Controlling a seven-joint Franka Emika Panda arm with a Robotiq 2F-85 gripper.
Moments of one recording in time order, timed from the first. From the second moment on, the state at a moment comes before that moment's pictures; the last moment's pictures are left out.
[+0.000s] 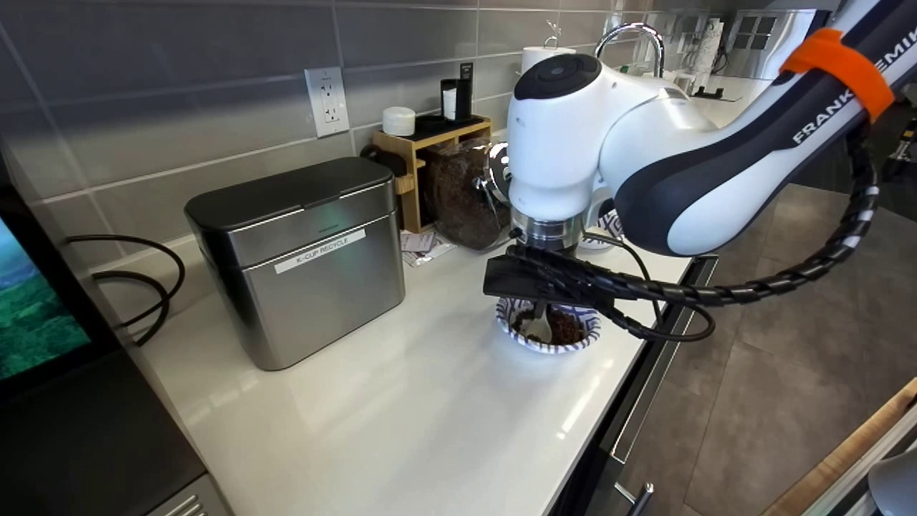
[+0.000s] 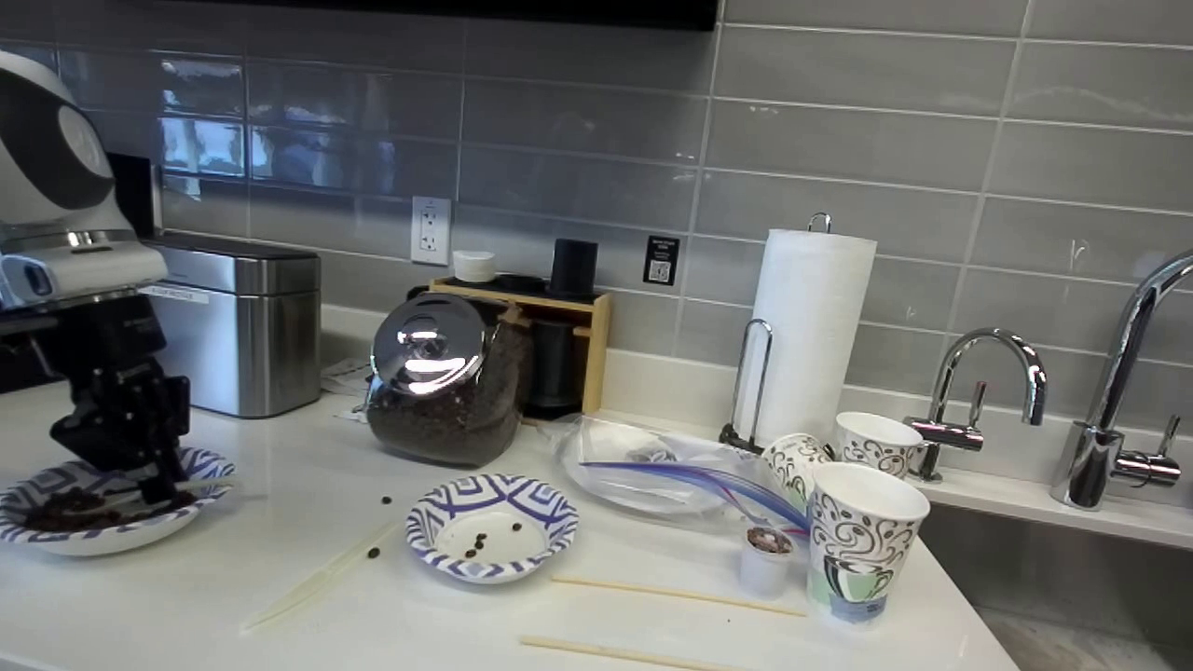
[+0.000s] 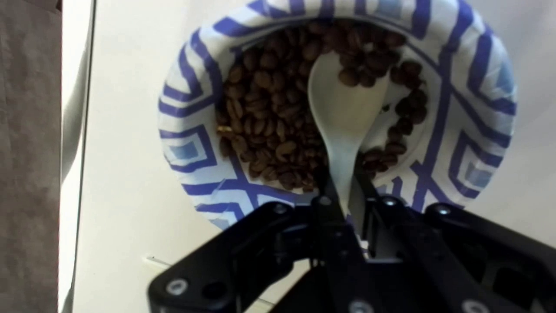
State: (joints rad) arm 0.36 0.12 0.29 -2.41 -0.60 2.45 1.86
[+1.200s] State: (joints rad) arm 0.29 -0.02 0.26 -2.50 -0.29 2.45 1.64
